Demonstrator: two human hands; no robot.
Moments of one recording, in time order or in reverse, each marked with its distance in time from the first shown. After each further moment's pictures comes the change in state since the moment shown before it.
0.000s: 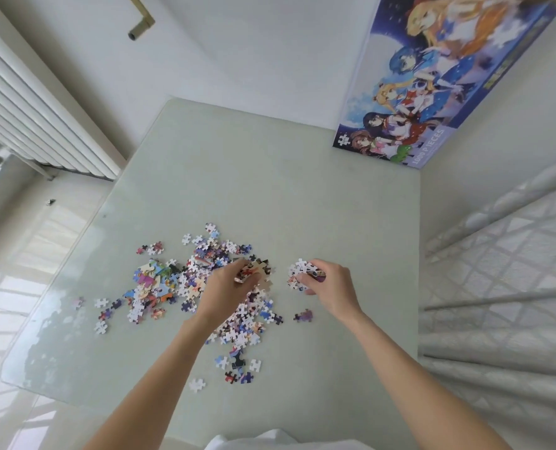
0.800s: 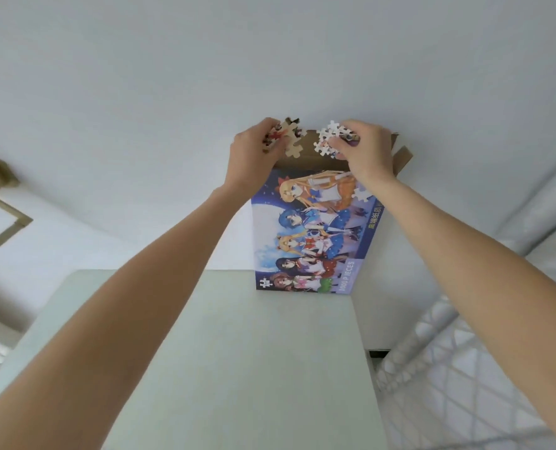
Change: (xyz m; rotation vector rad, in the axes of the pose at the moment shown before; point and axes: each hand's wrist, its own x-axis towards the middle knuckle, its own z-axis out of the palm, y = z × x) left_hand 0.354 0.374 -0.060 -0.110 0.376 0.746; right_hand 0.236 -0.197 -0.359 -0.190 0.802 -0.612
